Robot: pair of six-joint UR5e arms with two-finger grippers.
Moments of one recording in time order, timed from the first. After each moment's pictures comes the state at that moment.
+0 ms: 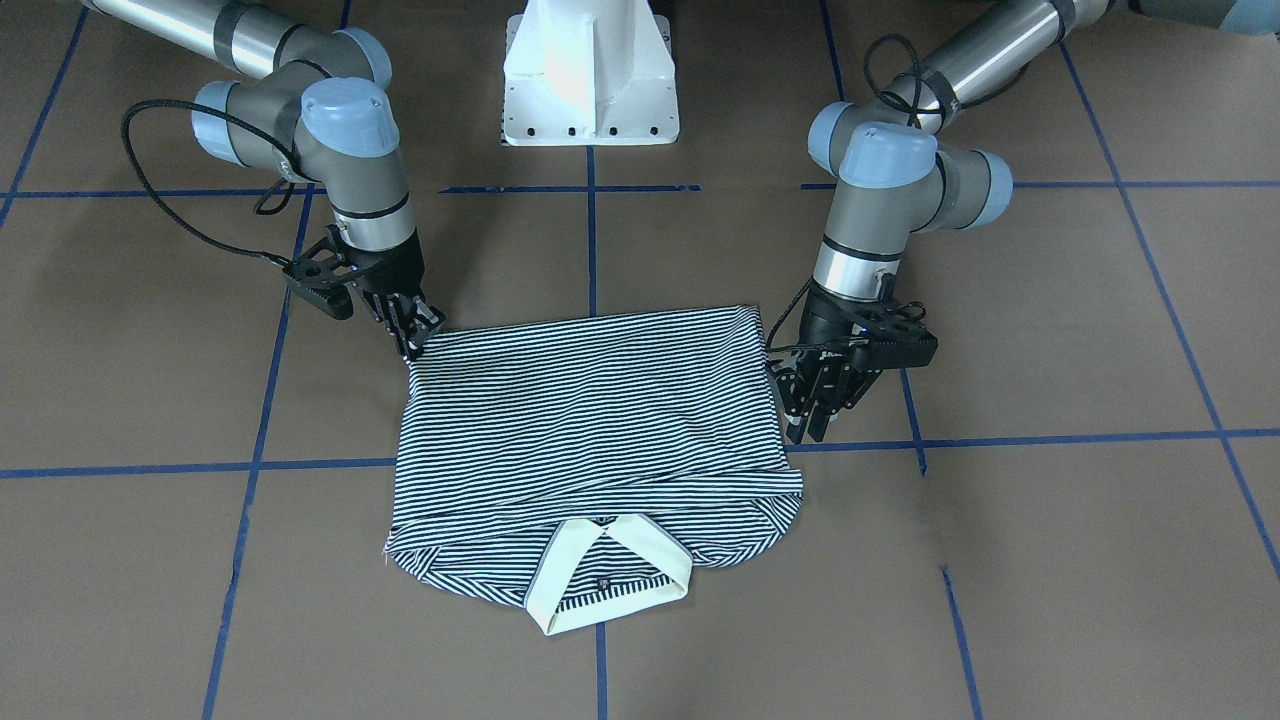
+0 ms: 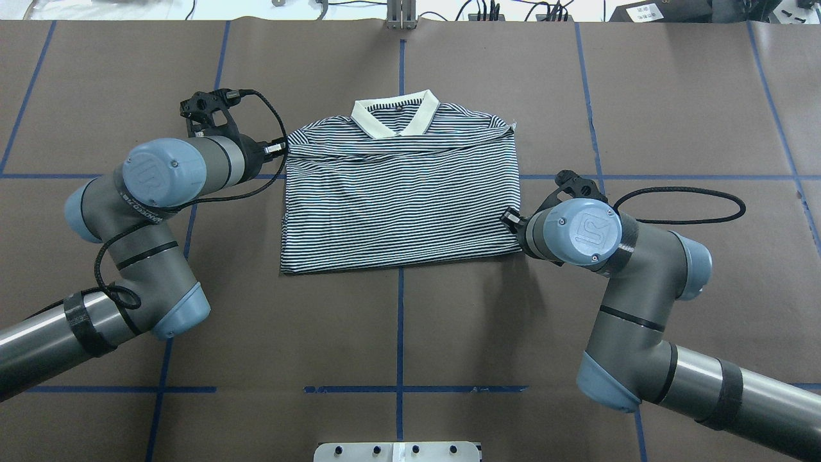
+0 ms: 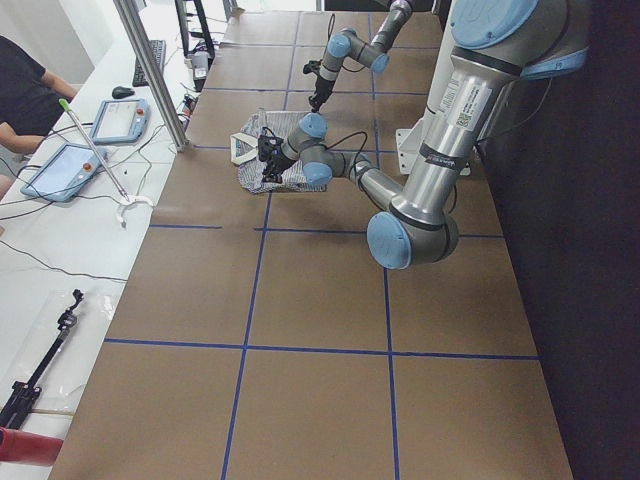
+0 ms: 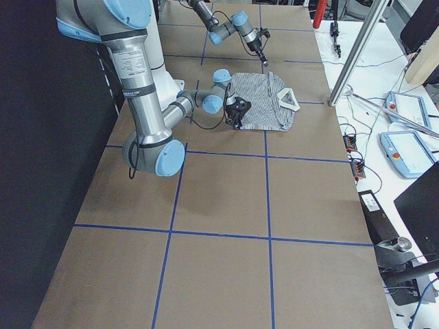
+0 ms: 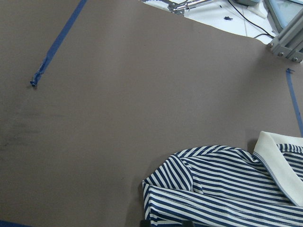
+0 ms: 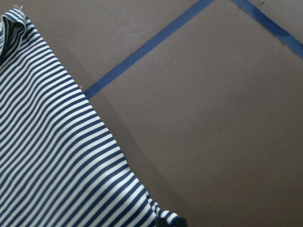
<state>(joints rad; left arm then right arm) -0.65 -2.03 -1.55 -2.22 -1.50 -1.40 0.50 -1.21 1.74 -1.32 1.59 1.91</state>
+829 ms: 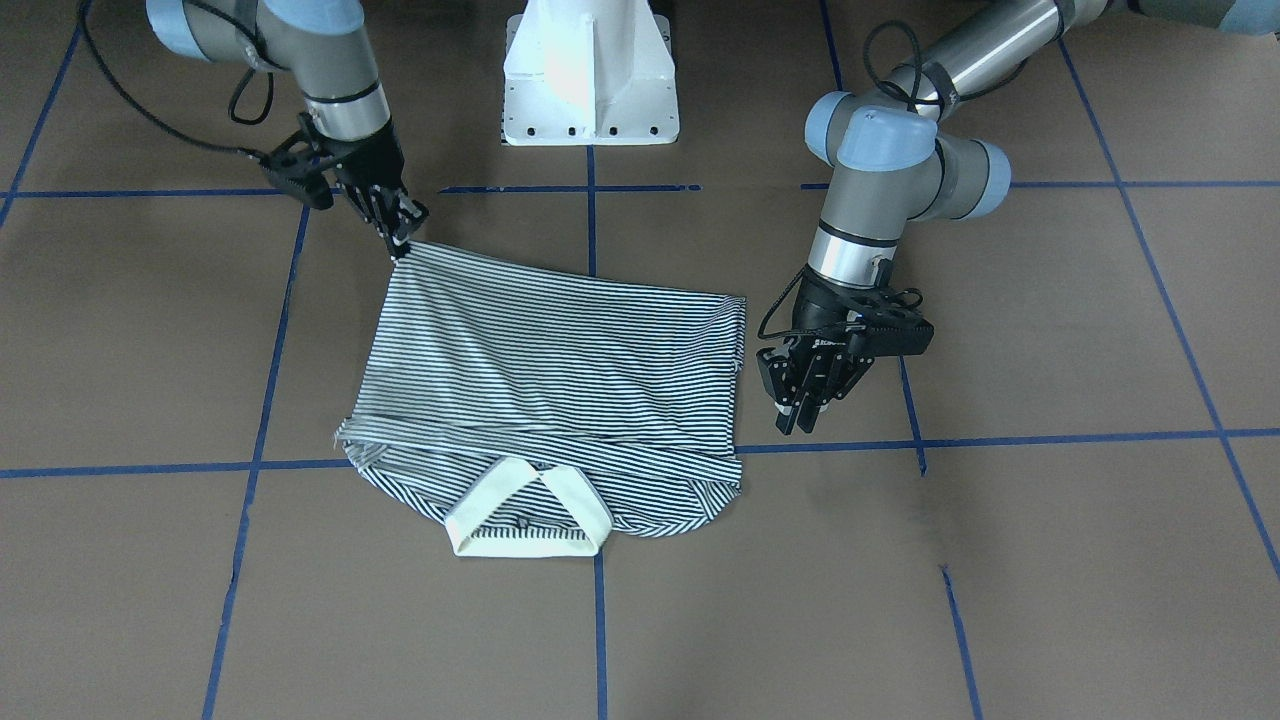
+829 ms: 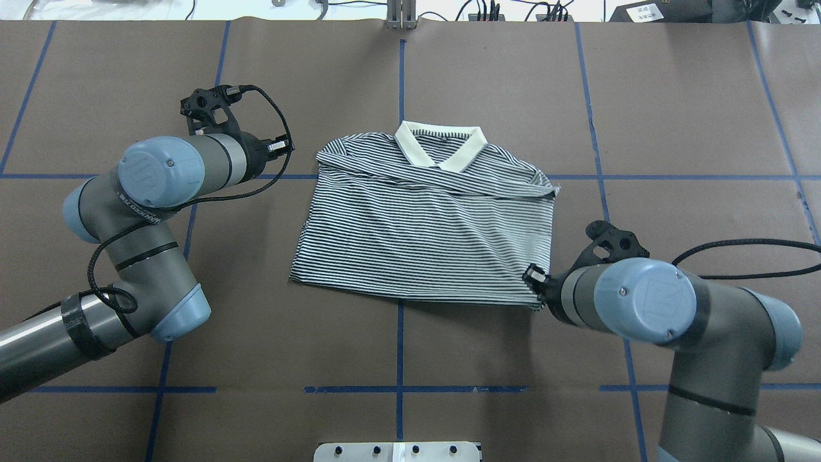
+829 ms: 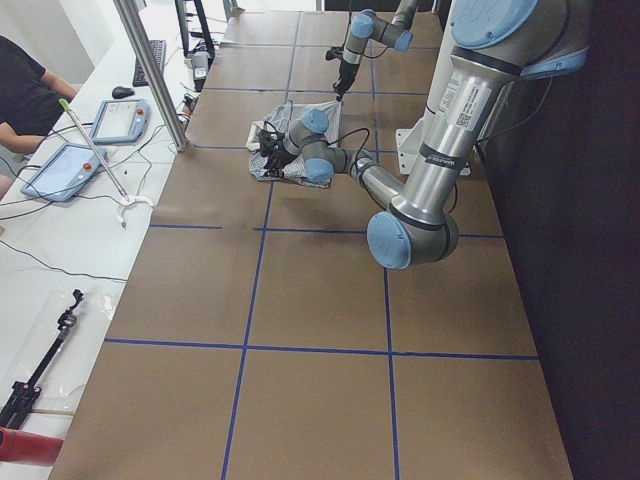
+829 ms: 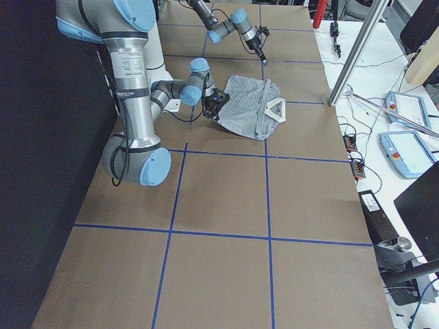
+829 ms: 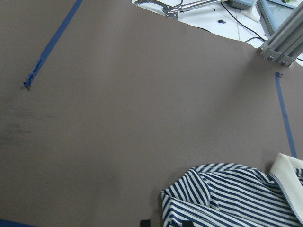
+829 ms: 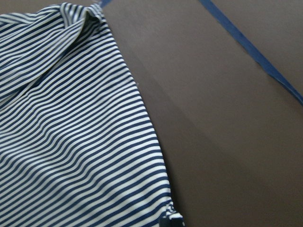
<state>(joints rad) -0.64 -2.03 -1.60 -2.22 -1.52 -1.43 0.32 -1.39 2.16 -1.55 1.60 1.97</state>
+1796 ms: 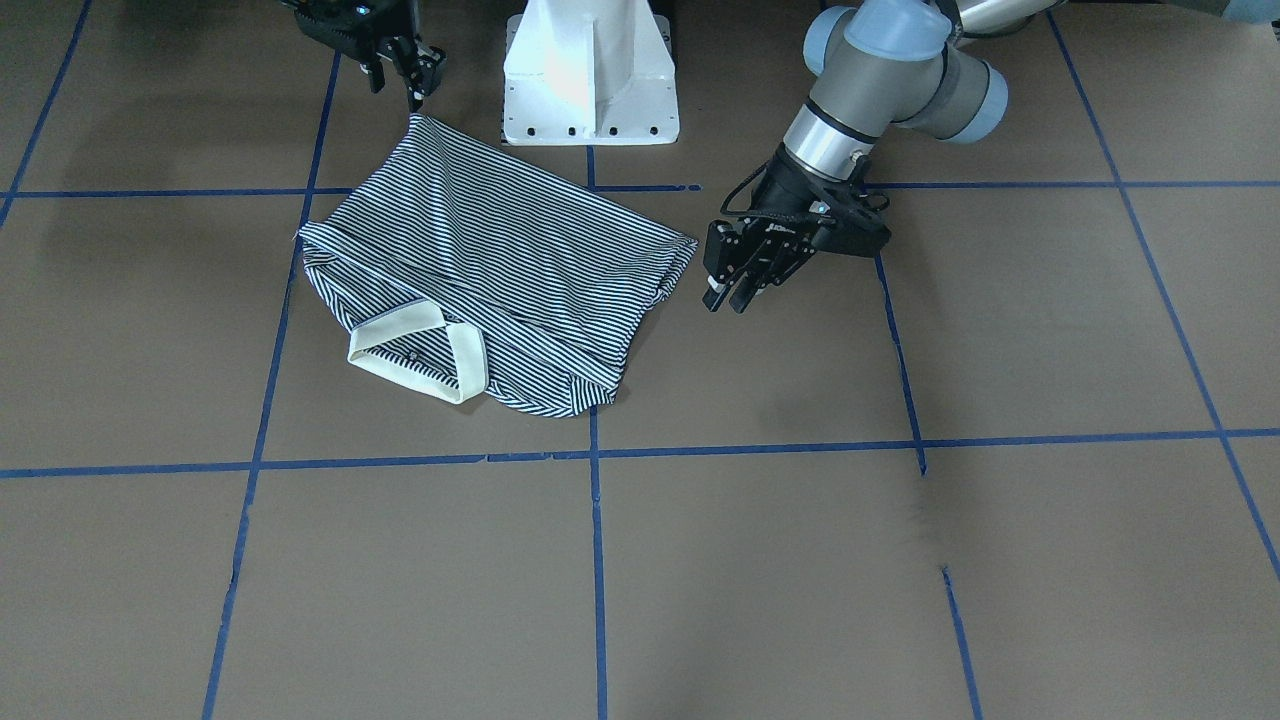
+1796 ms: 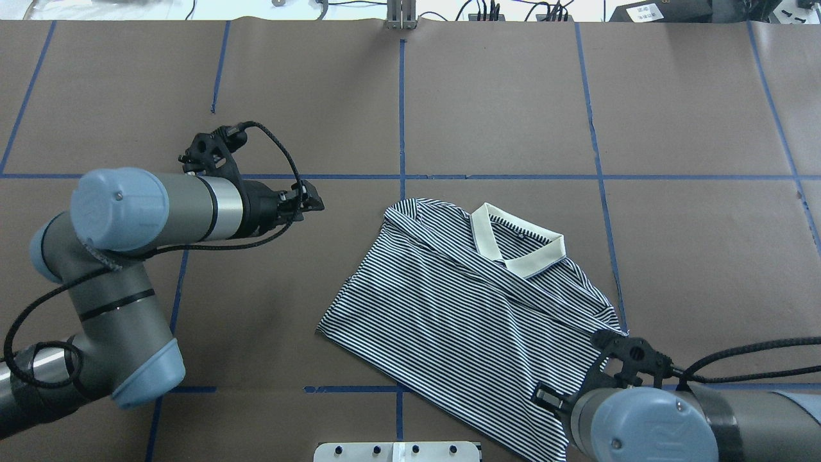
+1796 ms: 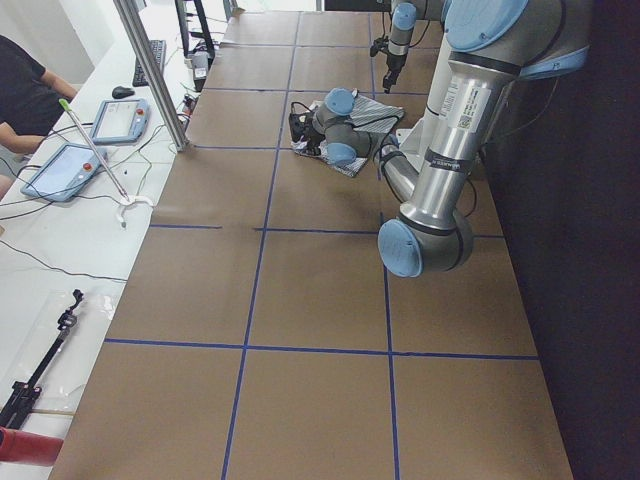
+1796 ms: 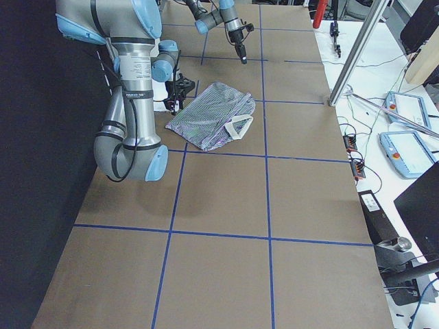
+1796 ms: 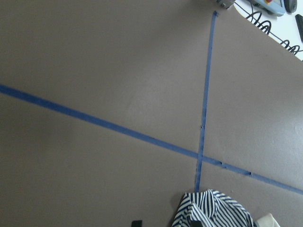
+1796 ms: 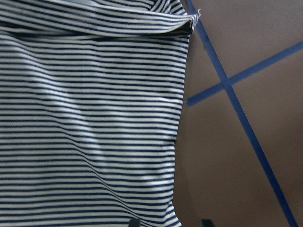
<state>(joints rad) -0.53 -1.94 -1.86 -2.15 -1.69 -1.64 0.10 -1.37 2.38 -1.95 1.57 2.02</state>
